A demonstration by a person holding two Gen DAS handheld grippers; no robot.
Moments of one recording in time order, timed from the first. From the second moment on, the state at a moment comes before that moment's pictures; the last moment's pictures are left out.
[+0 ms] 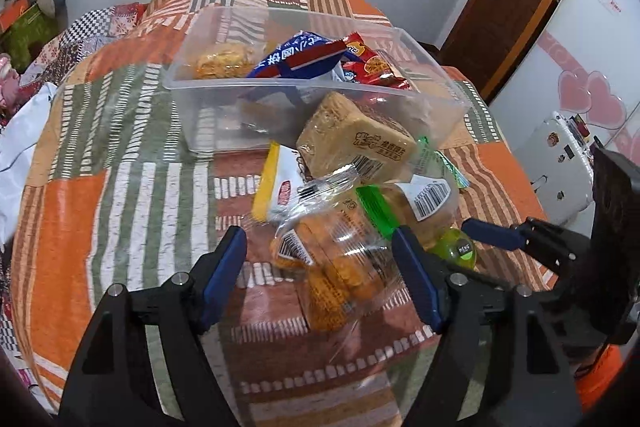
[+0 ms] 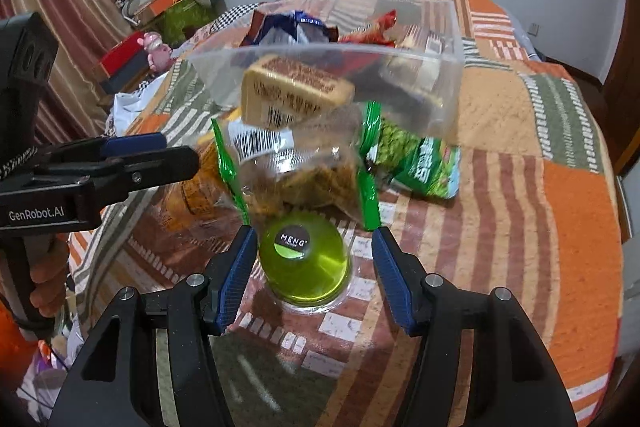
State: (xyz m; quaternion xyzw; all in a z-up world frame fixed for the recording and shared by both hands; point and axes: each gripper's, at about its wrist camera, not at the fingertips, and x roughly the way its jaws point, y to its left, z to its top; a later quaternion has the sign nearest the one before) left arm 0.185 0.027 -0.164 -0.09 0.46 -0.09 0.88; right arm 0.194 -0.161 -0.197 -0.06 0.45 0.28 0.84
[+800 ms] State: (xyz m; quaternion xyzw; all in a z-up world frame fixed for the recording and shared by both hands) left arm 0.175 0.048 -0.179 -0.10 0.45 -0.05 0.88; right arm 0.173 -0.192 -0.179 -0.02 0.42 0.28 0.86
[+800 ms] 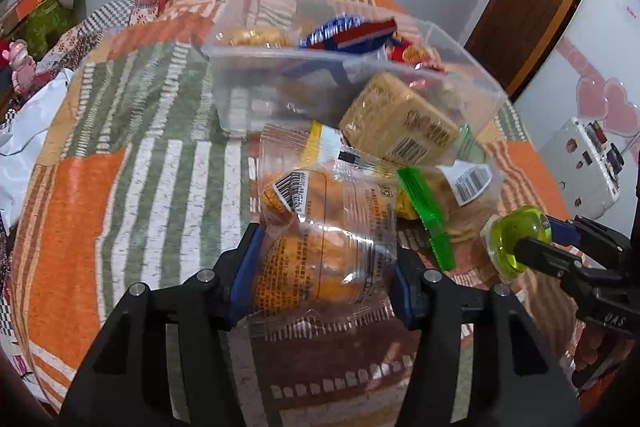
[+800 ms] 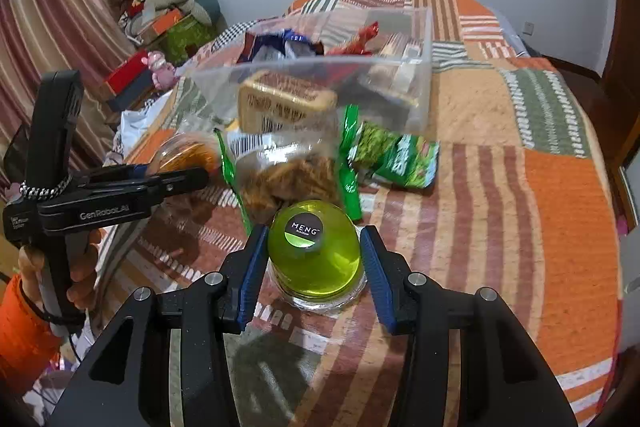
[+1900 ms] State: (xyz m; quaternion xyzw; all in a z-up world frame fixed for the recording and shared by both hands) left arm 0.236 0.085 -0.098 -0.11 0.36 -0.01 0.93; right arm 0.248 -0.178 -0.117 0.01 0.33 0.25 0.91
